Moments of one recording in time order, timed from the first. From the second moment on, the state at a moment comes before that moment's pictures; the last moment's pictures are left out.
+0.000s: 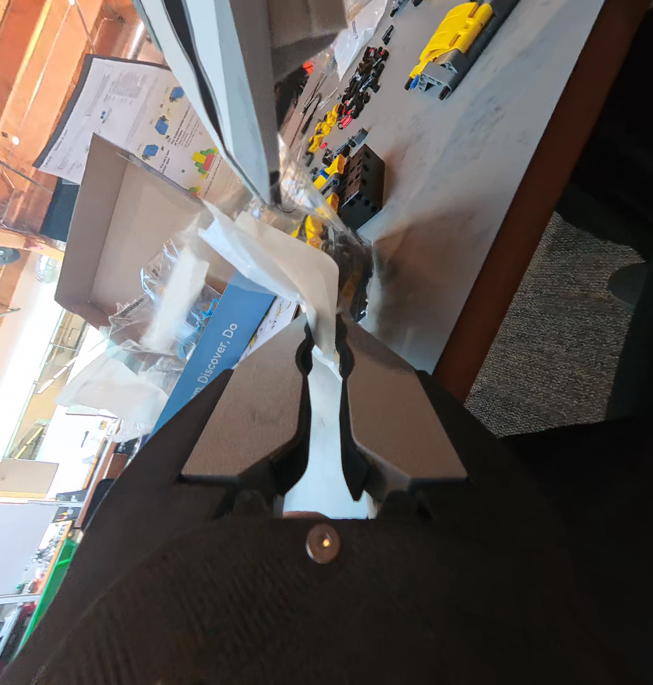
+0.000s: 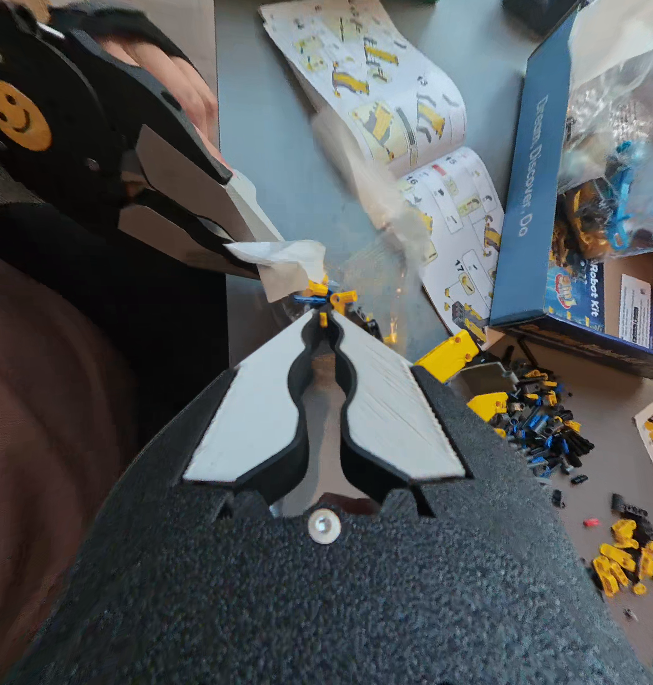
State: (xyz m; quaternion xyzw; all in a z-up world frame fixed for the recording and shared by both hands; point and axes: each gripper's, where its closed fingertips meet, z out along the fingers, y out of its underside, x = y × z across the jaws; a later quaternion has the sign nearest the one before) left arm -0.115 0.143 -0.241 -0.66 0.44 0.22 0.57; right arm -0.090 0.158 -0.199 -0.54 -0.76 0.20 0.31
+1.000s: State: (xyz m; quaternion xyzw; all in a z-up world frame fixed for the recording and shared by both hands) left arm -0.102 0.146 -0.251 -0.63 0.48 0.27 0.55; right arm -0.102 0.175 -0.237 -0.57 -0.74 0.18 0.32
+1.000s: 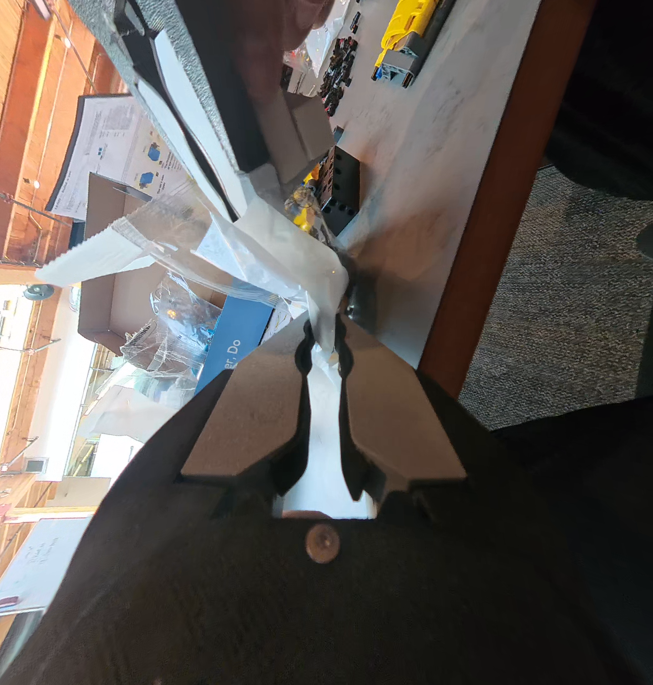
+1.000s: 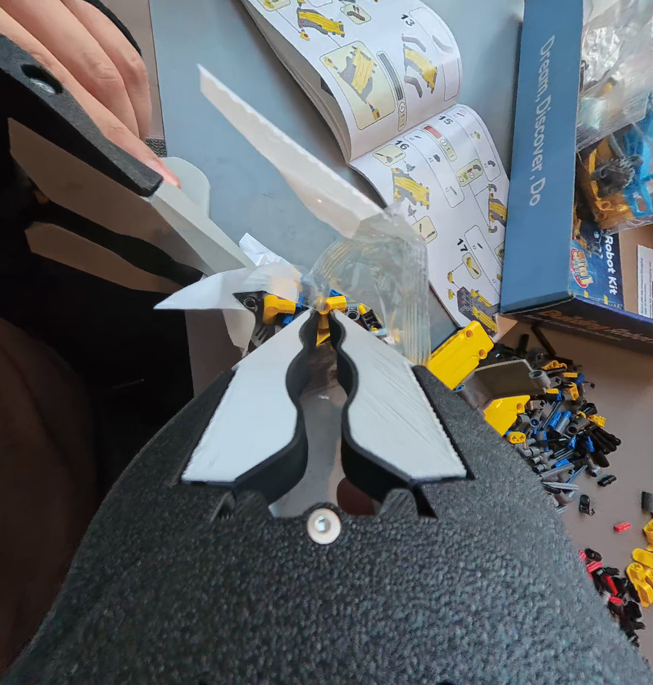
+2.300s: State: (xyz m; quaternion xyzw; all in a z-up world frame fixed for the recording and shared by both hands) left arm -0.117 0.162 -0.250 -0.70 0.39 0.20 0.57; right arm 0.122 0.304 -0.263 -0.75 -0.60 0.12 0.26
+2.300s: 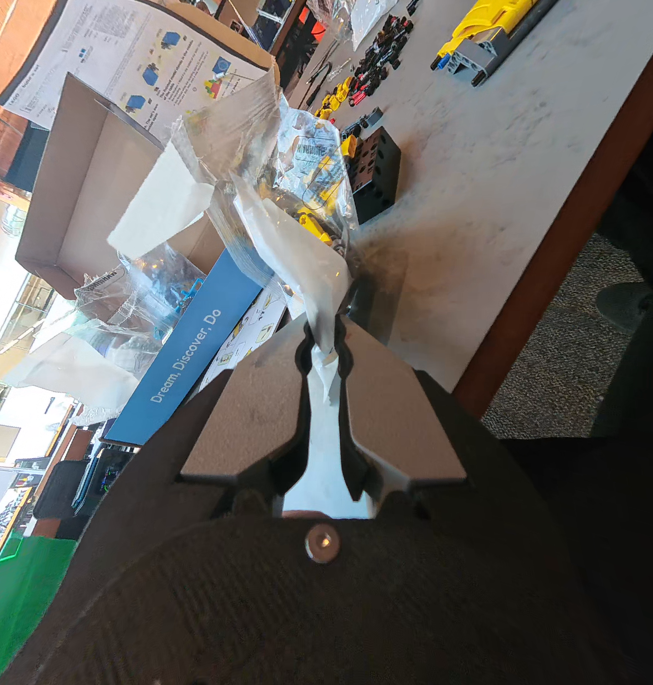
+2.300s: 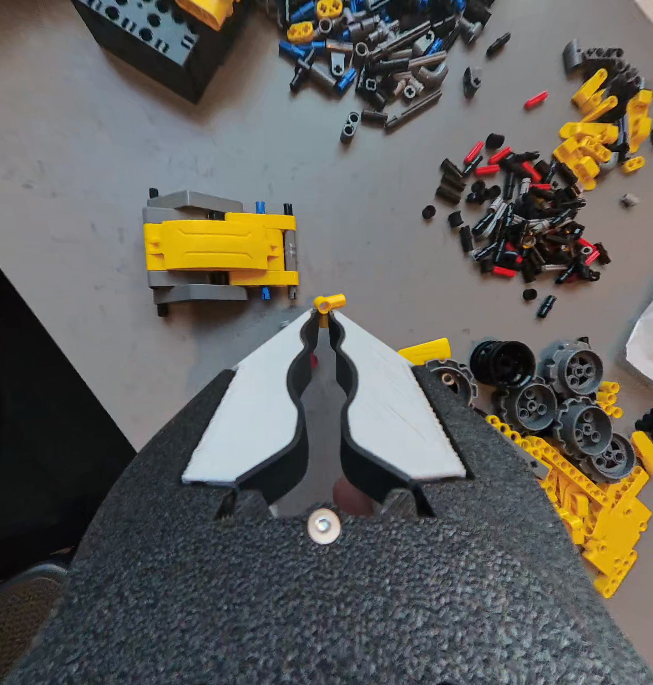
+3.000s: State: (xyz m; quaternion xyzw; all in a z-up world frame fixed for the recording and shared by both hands) left arm -0.112 0.162 -0.250 -0.69 0.40 0.20 0.56; right arm -0.049 0.150 -0.143 -0.58 -0.67 0.38 0.28
